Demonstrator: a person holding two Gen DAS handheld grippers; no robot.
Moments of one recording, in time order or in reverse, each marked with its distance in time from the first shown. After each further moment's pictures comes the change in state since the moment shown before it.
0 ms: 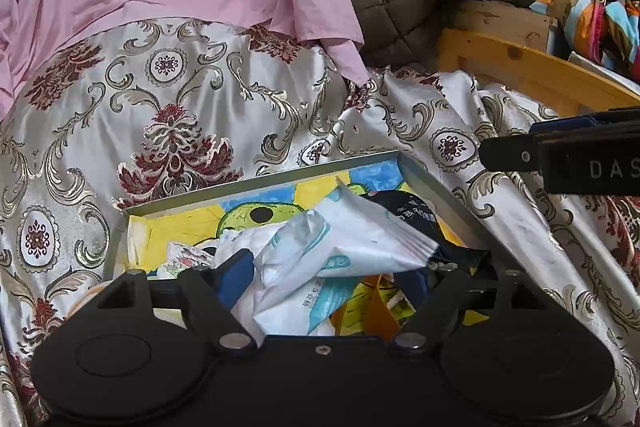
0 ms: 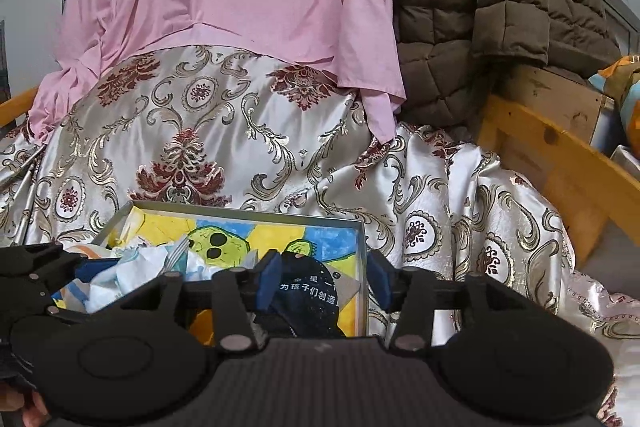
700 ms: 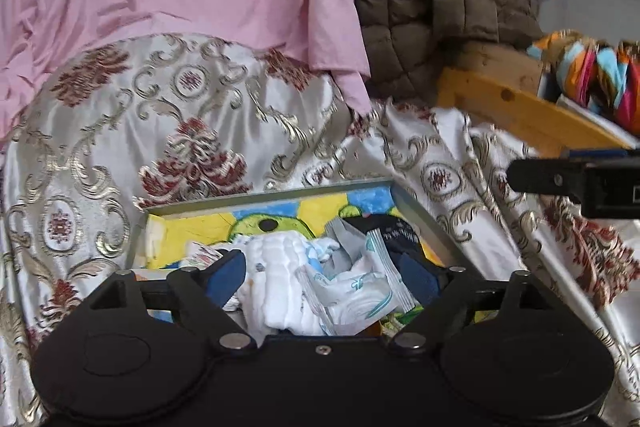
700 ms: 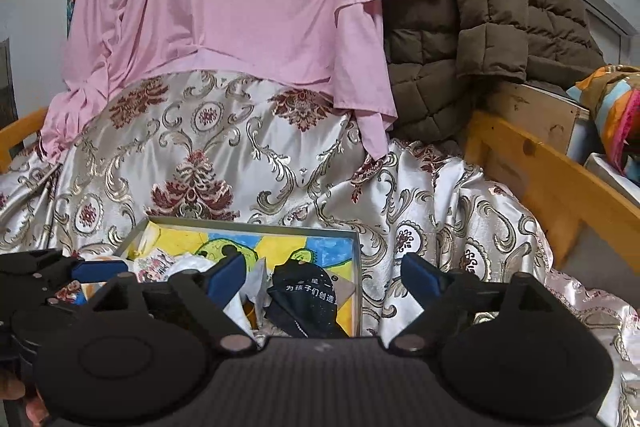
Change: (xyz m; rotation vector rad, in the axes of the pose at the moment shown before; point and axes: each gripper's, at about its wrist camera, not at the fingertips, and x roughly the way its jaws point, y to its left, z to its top) left arm -0.056 0.009 -0.003 -0.092 -0.079 -0.002; right arm -0.050 -0.006 0.001 0.031 -0.050 0.005
